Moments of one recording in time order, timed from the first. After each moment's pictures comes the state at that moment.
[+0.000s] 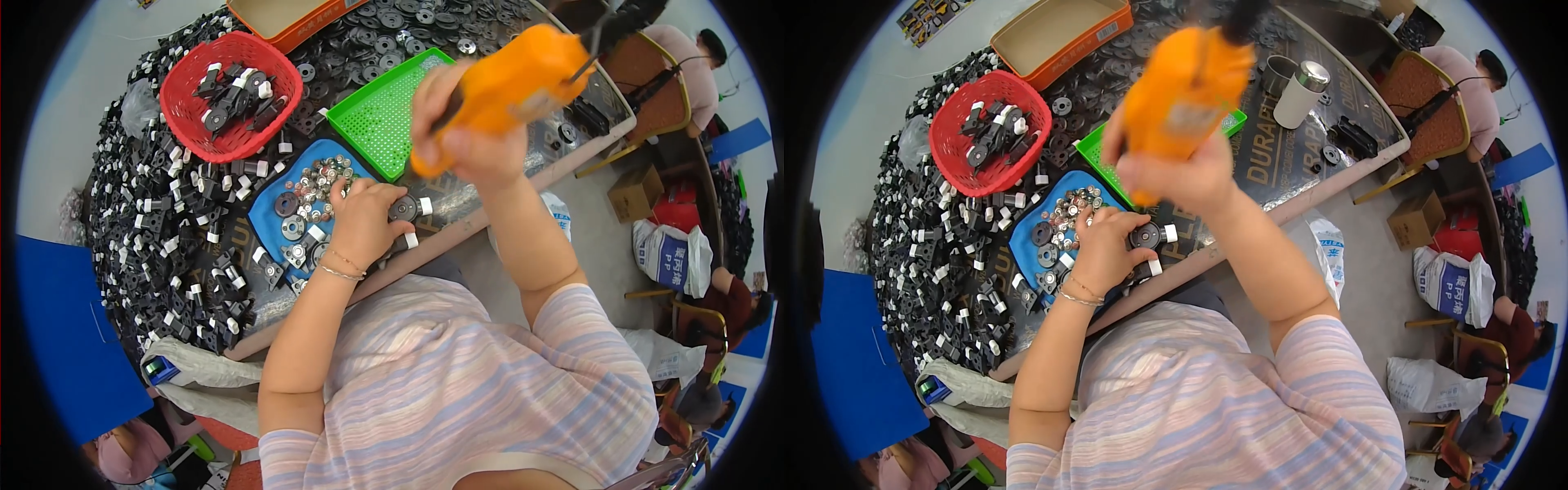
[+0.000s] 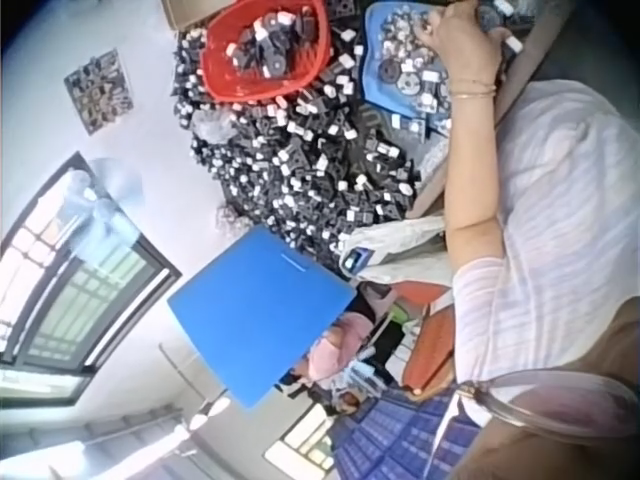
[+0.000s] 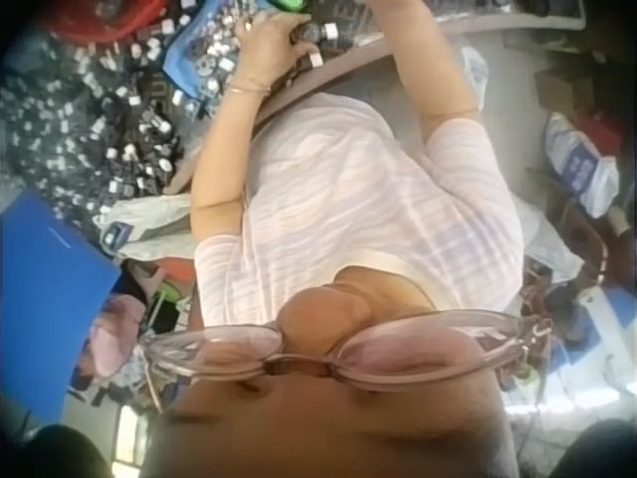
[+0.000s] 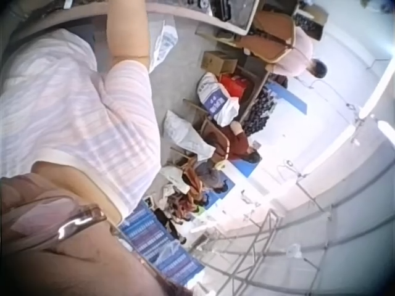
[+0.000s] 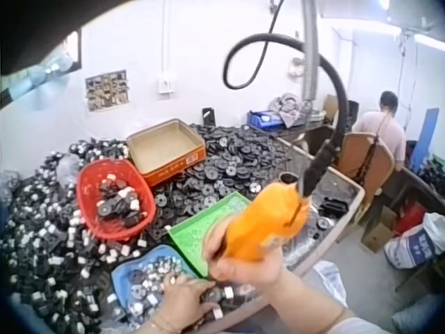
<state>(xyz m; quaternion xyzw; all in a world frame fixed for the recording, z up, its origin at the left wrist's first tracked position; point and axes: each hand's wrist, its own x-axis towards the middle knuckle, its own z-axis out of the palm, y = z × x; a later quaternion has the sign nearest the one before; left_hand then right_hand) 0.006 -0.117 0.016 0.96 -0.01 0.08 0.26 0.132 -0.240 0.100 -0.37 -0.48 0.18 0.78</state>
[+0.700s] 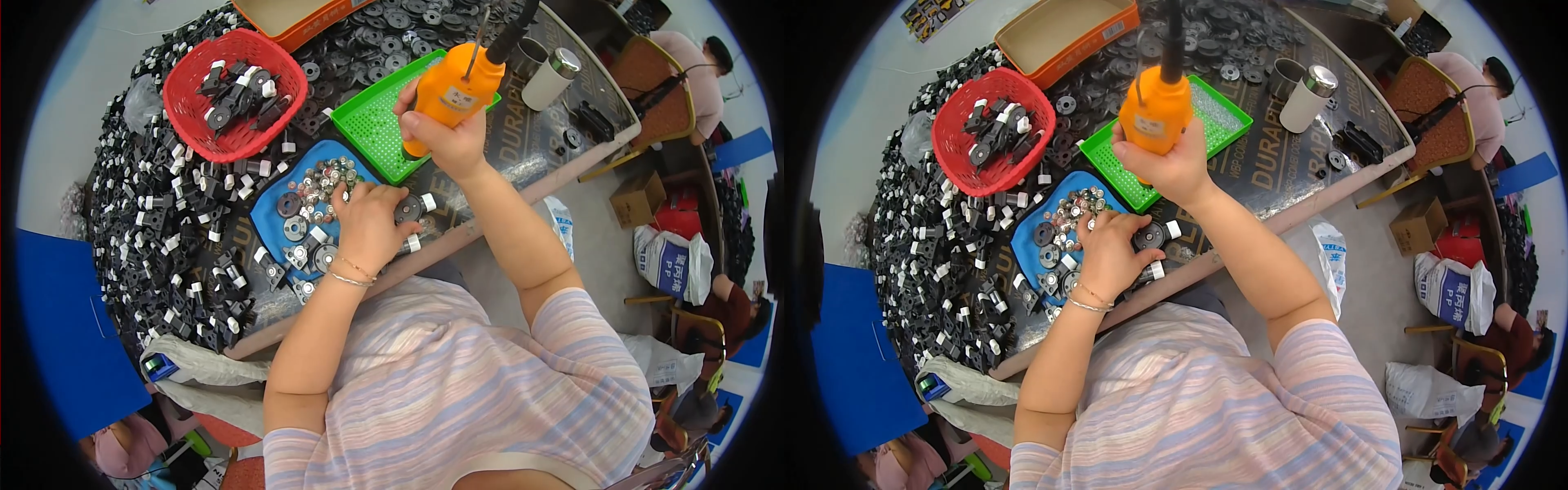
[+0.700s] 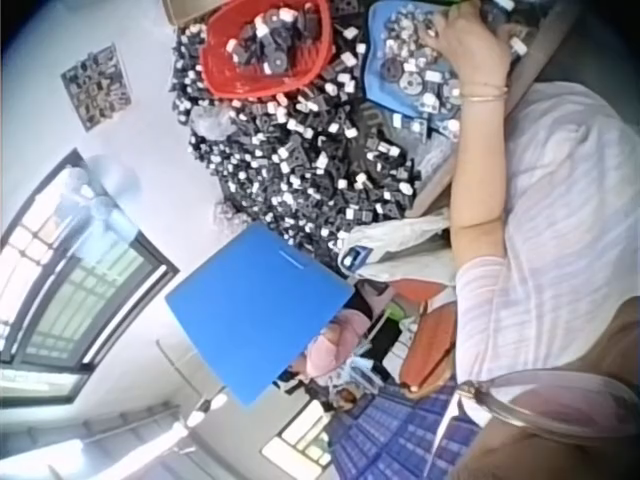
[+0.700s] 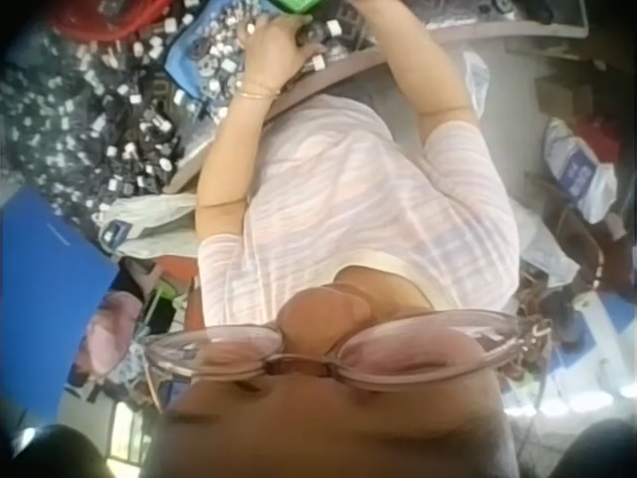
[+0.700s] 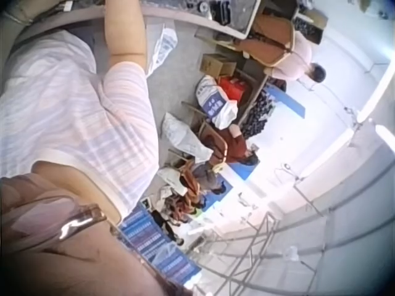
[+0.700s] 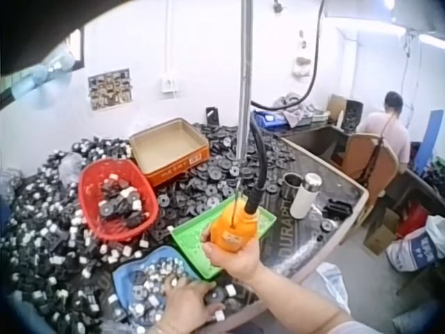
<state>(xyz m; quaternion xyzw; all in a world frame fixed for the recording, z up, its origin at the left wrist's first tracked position) 0.009 -0.127 0.016 0.96 0.04 0.10 0.25 0.144 -0.212 0.059 -0.46 -0.38 0.07 0.80</state>
